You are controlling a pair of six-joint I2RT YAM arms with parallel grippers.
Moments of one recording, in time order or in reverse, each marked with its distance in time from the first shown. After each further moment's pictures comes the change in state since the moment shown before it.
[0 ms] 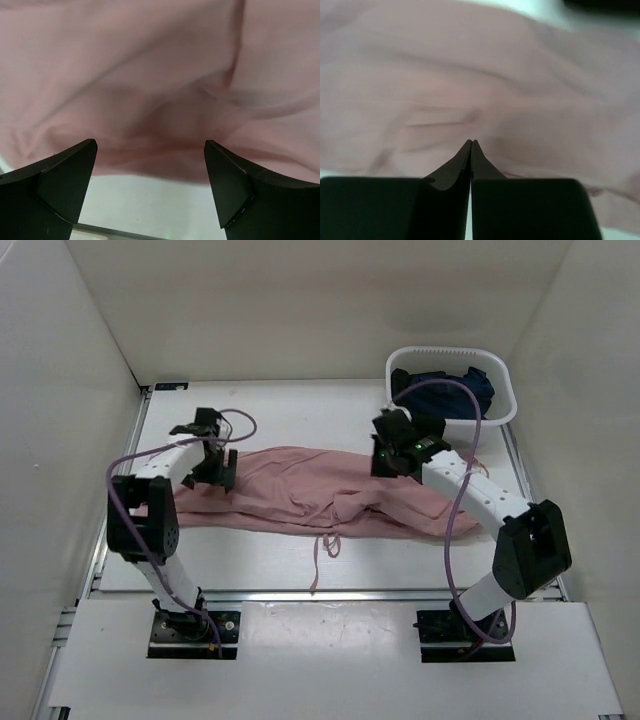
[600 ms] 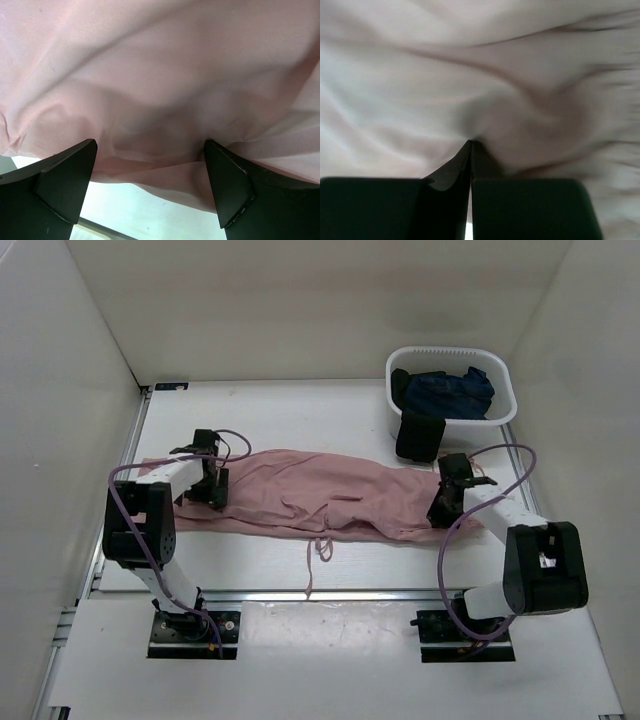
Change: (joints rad) left arm 0.011 -0.013 -0.233 0.149 -0.161 -0.008; right arm -0.416 -0.129 -0.534 0.048 -0.038 0.115
